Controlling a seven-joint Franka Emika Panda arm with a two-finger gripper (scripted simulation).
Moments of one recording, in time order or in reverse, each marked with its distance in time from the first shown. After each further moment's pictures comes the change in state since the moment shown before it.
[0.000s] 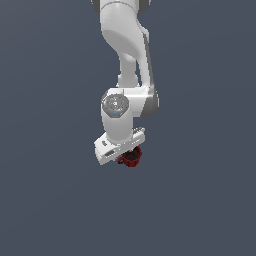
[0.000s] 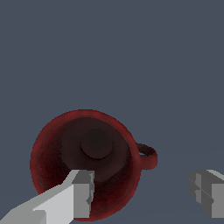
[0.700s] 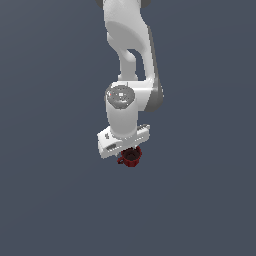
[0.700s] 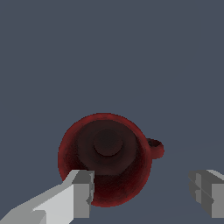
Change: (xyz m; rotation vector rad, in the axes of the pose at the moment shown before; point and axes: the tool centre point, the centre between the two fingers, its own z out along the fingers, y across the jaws) arm 0.000 -0.015 -0.018 -0.010 0.007 0.105
